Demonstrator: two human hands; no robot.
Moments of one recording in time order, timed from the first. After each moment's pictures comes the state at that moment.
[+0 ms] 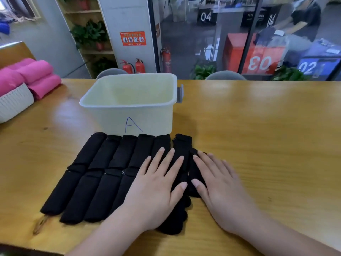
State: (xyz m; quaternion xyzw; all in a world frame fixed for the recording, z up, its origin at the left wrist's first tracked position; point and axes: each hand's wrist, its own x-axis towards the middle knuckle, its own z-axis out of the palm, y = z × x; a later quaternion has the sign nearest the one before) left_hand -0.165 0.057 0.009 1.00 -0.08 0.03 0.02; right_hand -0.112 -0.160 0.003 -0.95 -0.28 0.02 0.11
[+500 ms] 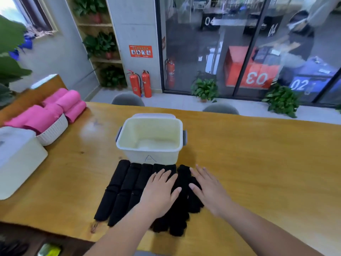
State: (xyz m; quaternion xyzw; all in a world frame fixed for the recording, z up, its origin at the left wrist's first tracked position) left_hand -0.149 0.075 0.115 0.99 -0.01 -0.08 0.07; right_hand -0.077 -0.149 0.117 -0.94 -0.26 0.17 0.17
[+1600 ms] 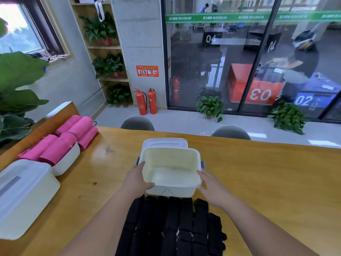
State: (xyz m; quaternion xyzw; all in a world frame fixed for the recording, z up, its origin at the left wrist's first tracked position) left_hand -0.050 0.256 0.201 0.93 0.22 -0.06 0.29; right_hand 0.033 -0.056 0.174 -0.92 -0.19 0.22 0.25
